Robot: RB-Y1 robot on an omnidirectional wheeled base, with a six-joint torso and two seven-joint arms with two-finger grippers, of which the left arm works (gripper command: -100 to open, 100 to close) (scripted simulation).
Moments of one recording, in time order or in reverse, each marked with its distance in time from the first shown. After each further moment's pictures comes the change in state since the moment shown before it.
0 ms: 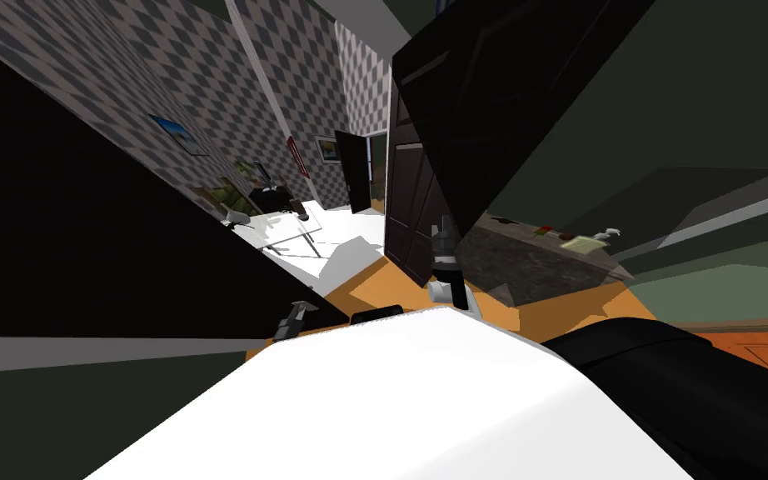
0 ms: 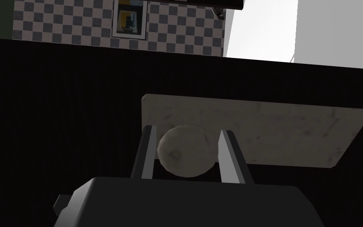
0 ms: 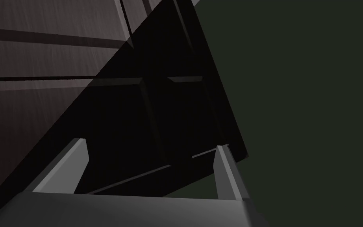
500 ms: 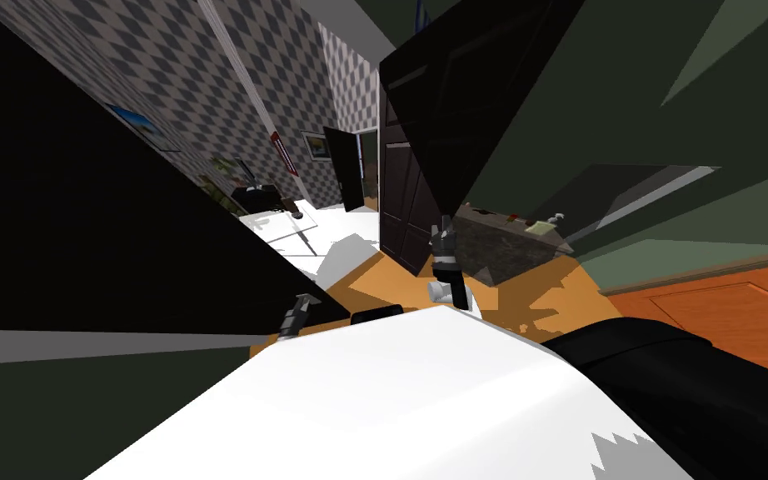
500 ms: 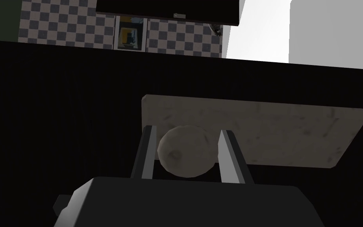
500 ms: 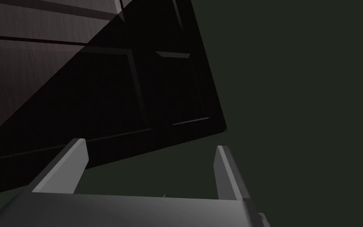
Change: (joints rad) arm -0.049 -0.013 -0.012 -0.031 0.023 0.069 -0.033
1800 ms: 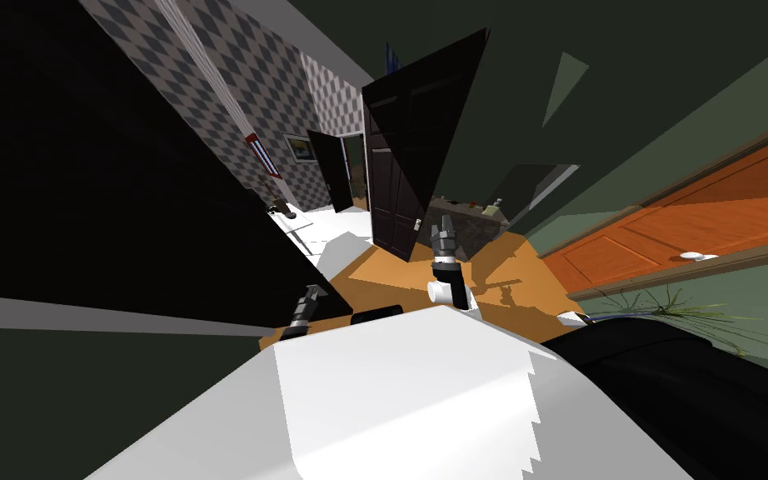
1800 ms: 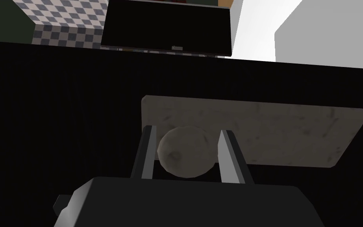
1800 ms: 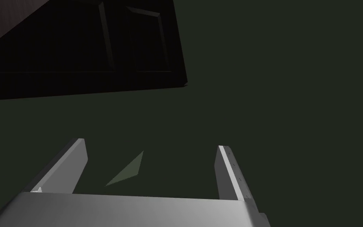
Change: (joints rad) arm -0.094 -0.027 -0.050 -0.001 0.035 0.102 -0.058
